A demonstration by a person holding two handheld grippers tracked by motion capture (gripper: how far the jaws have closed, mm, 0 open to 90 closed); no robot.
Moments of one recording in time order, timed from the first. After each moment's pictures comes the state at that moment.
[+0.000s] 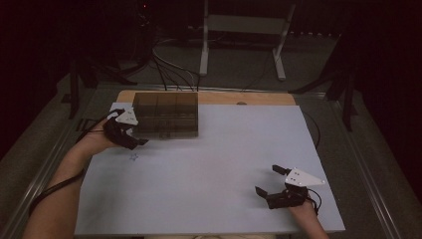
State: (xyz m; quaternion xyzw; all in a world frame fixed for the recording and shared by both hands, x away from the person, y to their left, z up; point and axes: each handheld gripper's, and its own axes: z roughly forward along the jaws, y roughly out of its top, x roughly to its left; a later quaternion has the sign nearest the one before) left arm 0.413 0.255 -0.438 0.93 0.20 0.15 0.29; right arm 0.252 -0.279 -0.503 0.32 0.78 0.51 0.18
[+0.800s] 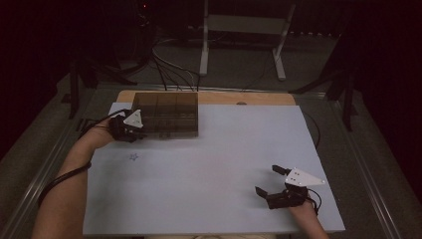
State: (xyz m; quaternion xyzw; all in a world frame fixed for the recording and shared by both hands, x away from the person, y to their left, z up) left arm 0.435 0.251 -0.452 0.95 0.12 0.17 0.22; right arm 0.252 -0.280 -0.504 0.32 0.78 0.51 0.18
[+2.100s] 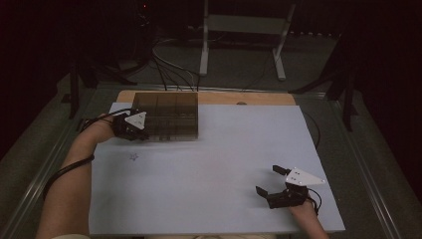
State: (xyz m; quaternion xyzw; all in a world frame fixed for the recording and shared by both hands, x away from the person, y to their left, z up) left arm 0.451 0.248 -0.456 0.97 0.01 0.09 0.22; right arm 0.254 -0.282 -0.506 0.33 0.78 0.51 0.18
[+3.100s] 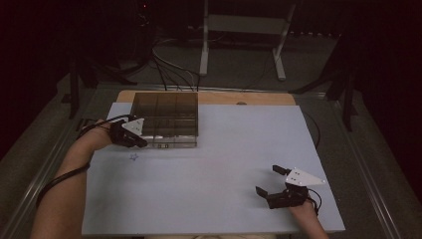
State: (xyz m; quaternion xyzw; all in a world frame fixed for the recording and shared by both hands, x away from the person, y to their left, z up) left arm 0.432 0.251 -0.460 0.97 0.02 0.07 0.22; right arm 0.253 -0.281 -0.504 0.32 0.78 0.51 0.18
